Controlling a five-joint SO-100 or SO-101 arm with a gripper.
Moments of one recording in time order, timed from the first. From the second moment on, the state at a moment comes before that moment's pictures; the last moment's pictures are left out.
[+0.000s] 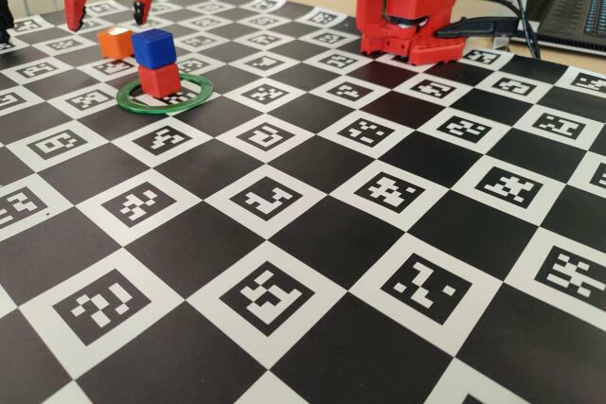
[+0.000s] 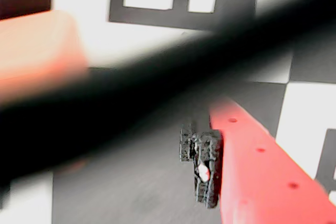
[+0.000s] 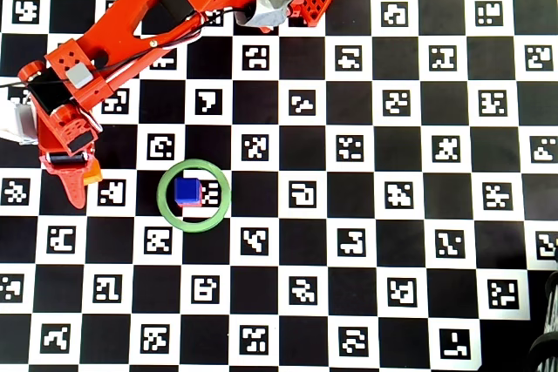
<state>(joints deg) 54.2 47.0 52.7 77.7 -58.6</state>
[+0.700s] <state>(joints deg) 52.3 47.0 55.7 71.6 -54.9</state>
